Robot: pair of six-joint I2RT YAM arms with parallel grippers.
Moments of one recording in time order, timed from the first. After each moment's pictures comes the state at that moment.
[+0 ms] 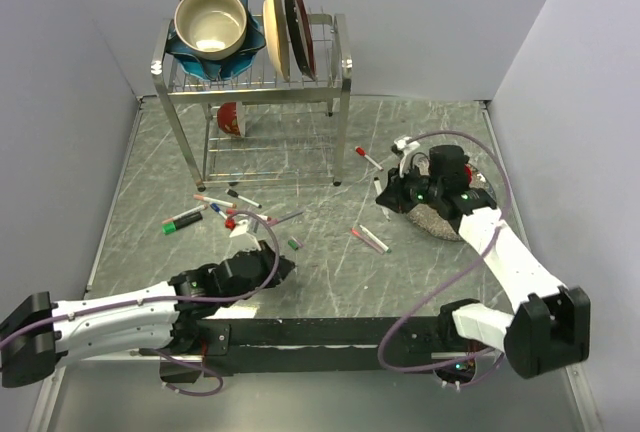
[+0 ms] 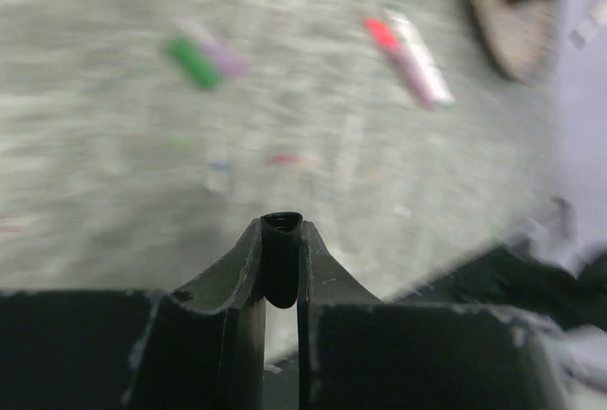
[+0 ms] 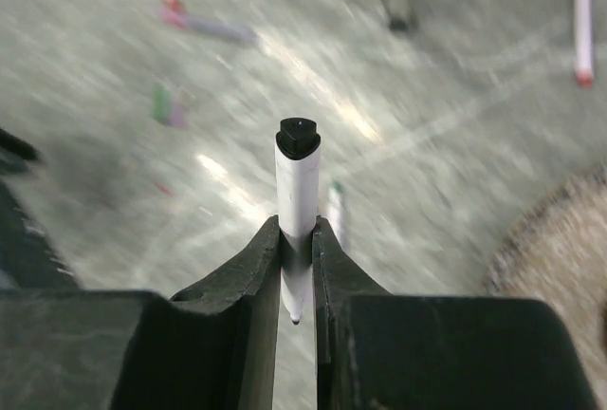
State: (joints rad) left arm -1.14 0.79 0.30 -0.03 -0.42 -1.11; right arm 0.23 1.14 0.85 -0.38 -0.57 -0.12
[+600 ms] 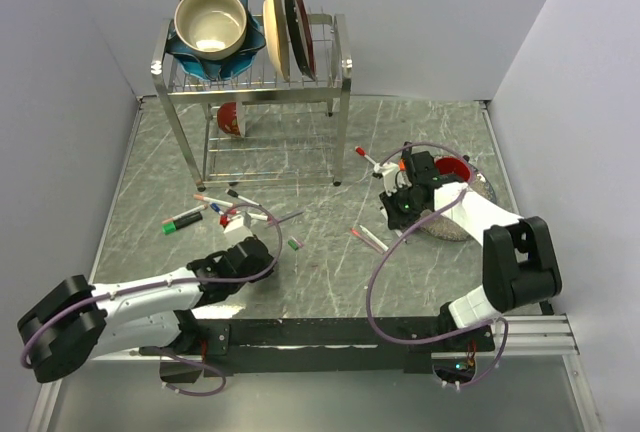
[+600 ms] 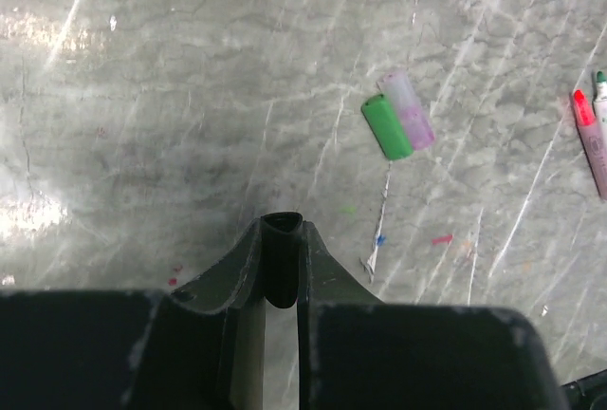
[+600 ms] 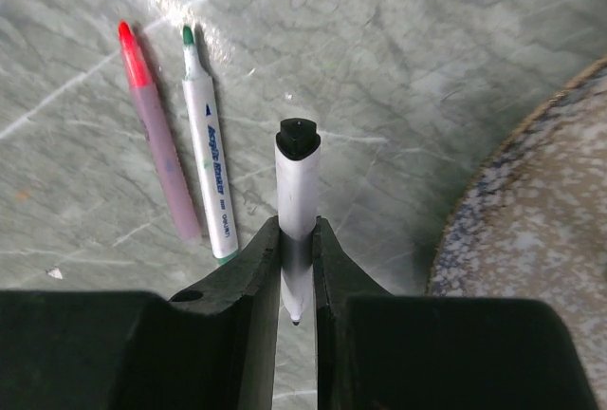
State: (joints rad) left arm -0.92 1.05 0.30 -0.05 -0.40 -1.10; right arm 0.25 1.49 0.89 -0.56 -0.30 -0.36
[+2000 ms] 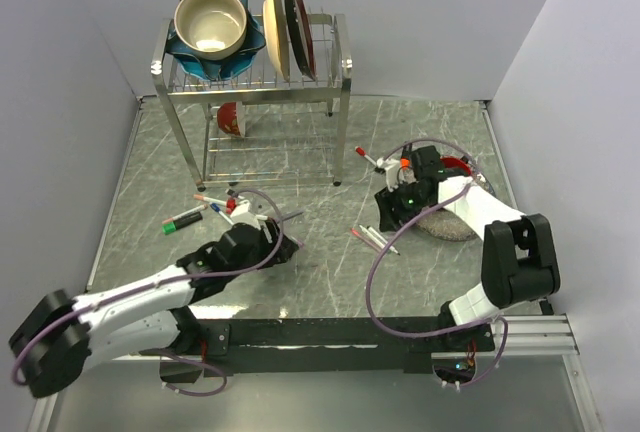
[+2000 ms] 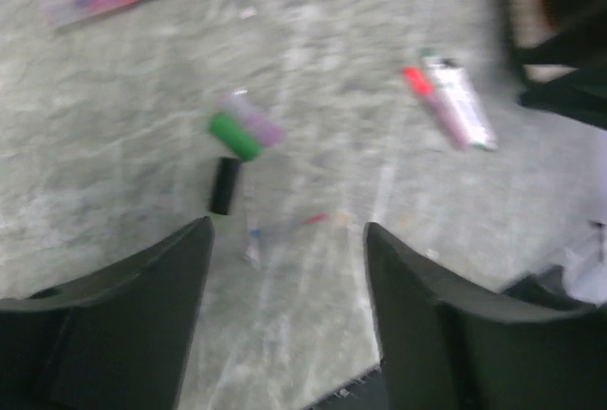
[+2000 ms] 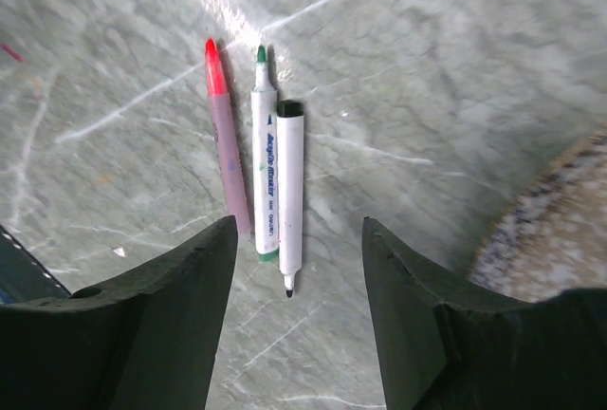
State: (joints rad) left arm -0.86 0.97 0.37 0.02 -0.20 -0.95; right arm 0.21 1.52 0.94 -0.63 -0.48 -0.40
